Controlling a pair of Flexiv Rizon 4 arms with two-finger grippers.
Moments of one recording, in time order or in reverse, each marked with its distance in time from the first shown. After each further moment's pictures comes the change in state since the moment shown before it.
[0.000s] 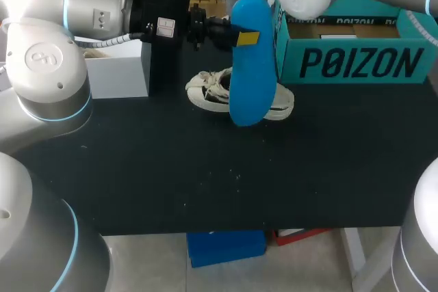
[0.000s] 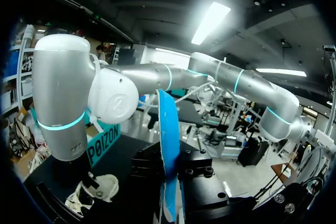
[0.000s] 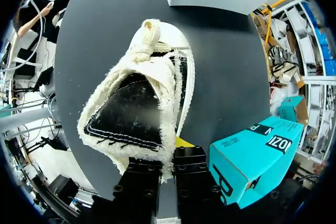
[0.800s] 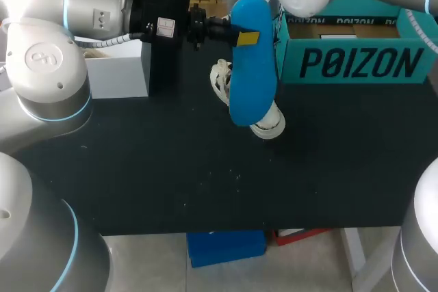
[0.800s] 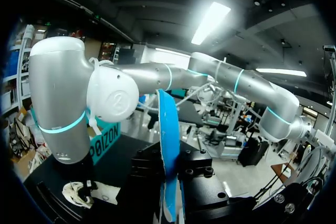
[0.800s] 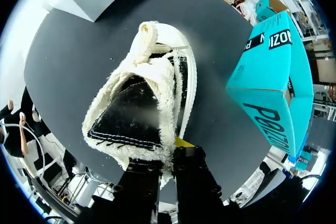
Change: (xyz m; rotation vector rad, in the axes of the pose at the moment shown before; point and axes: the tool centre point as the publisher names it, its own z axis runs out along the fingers) left arm 0.000 0.000 0.000 0.000 0.000 0.000; right arm 0.030 -0.013 0.002 0.087 0.049 0.785
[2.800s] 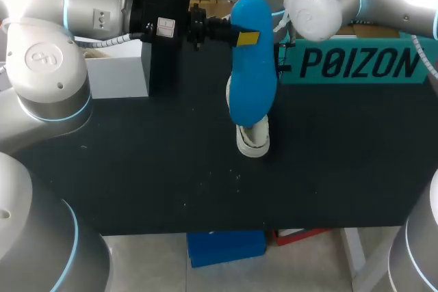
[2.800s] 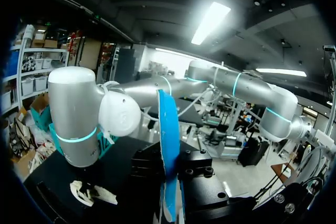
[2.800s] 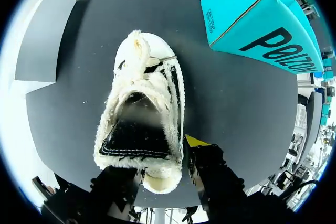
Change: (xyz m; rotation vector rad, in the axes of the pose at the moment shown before) left arm 0.000 0.000 0.000 0.000 0.000 0.000; right arm 0.001 0.000 0.043 -0.014 0.126 0.601
